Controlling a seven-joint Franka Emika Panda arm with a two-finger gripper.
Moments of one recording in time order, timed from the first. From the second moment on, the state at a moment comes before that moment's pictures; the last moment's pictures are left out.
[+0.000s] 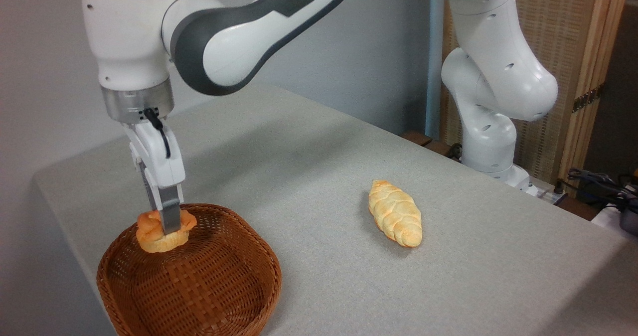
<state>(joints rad) -0.14 0.33 -0.06 -1.50 -0.08 1.96 0.71</state>
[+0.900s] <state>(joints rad) -0.13 0.26 -0.07 -1.47 -0.07 1.84 0.64</state>
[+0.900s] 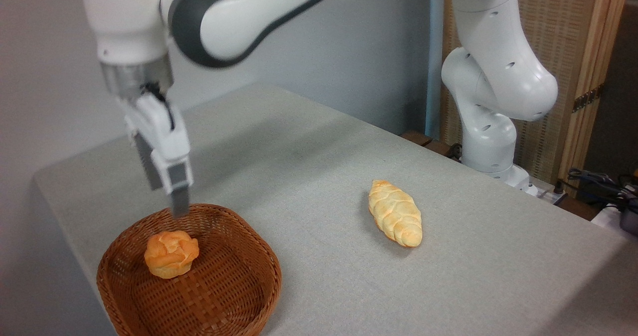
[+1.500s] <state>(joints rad) -0.07 -0.05 -0.03 -1.69 -0.07 1.68 0.76</state>
